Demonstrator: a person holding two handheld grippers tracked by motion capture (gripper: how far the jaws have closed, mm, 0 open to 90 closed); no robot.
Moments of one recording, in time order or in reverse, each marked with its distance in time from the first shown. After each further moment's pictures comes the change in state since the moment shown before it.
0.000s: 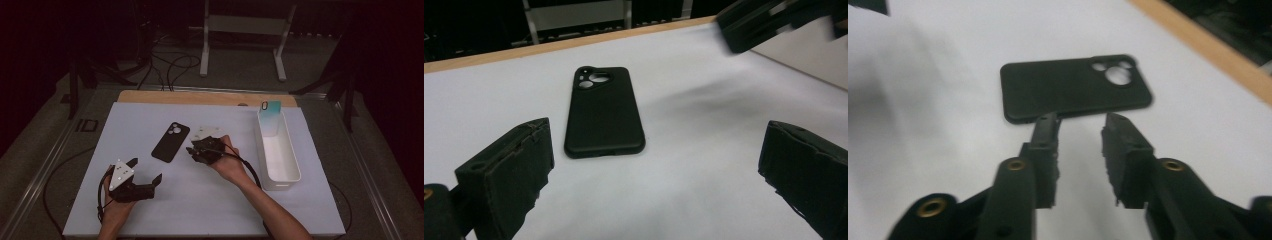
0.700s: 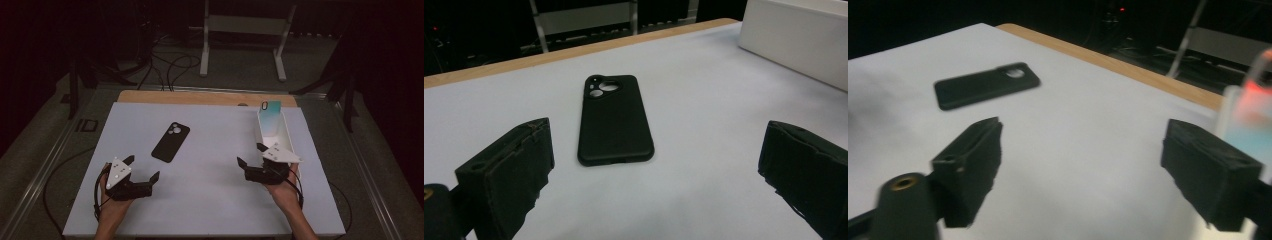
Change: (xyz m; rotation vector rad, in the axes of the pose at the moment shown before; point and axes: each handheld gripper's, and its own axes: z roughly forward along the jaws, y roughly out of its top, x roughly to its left) left arm 0.003 0.011 -0.007 -0.003 0.020 0.012; right arm -0.034 -0.110 -0.127 -0.253 -0.240 0.217
